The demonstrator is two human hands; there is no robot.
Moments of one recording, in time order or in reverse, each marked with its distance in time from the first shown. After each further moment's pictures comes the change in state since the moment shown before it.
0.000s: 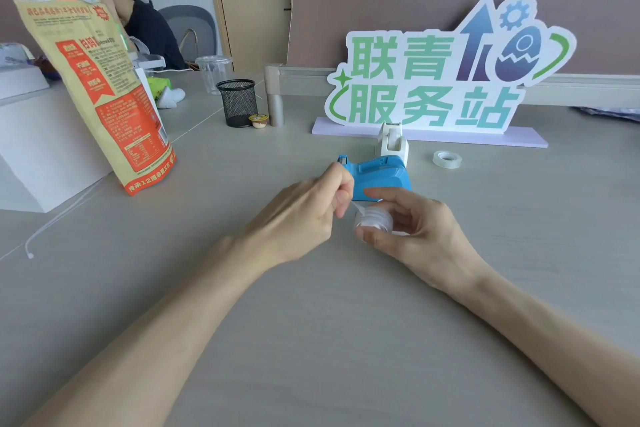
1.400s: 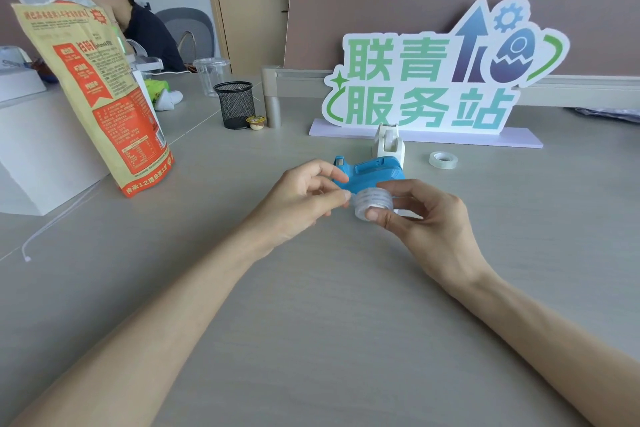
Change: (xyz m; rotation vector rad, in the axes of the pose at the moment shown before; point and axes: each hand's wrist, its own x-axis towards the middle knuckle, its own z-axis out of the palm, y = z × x) left_hand 0.011 0.001 0.001 -0.658 0.056 -0.377; right_hand 0.004 0.000 -0.005 0.058 0.212 -0.007
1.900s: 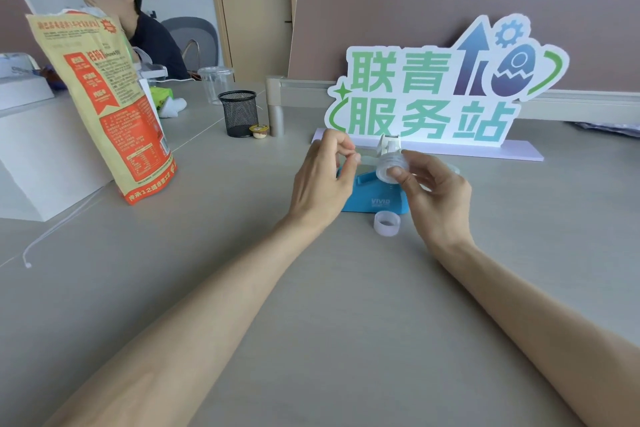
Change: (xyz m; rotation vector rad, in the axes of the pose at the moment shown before) left_hand 0.058 -0.012 0.026 0.333 0.455 0.407; right_hand 0.055 0.021 0.003 -0.049 0.274 -0.051
